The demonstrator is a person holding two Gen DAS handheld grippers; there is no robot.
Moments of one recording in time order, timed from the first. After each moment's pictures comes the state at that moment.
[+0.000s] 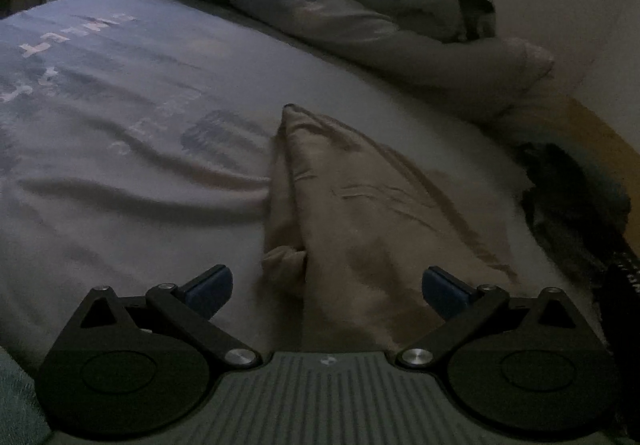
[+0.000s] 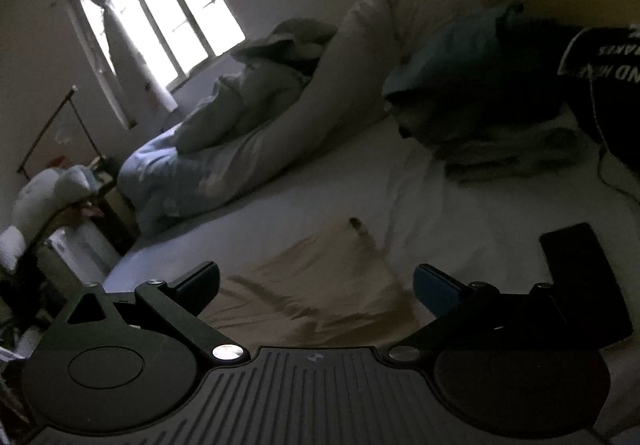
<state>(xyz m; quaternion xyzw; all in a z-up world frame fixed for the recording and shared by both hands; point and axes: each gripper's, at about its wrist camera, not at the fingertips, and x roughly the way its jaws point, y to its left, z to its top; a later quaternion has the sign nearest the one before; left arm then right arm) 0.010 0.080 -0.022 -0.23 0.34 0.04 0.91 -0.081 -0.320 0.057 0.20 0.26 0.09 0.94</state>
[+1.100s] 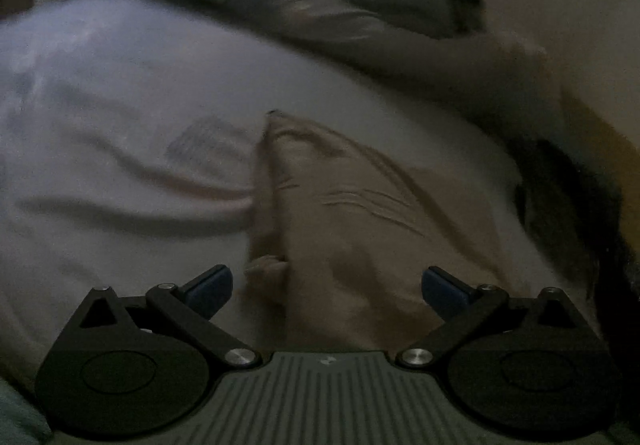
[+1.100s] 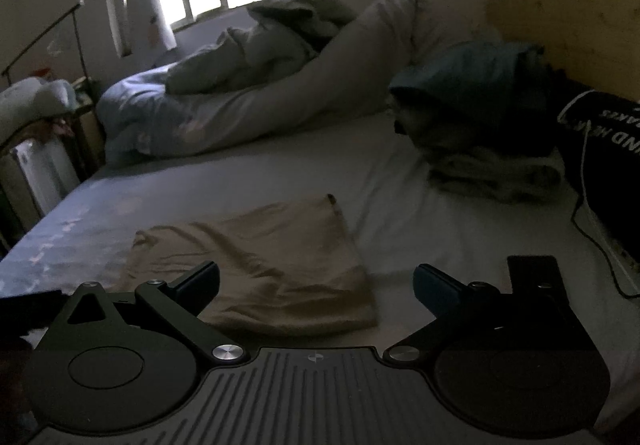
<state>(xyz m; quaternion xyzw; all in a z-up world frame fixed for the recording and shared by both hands) 0.010 0.087 -0.016 -0.25 0.35 0.03 0.90 -0.087 -0.297 0.055 0.07 0.29 0.08 0.95</state>
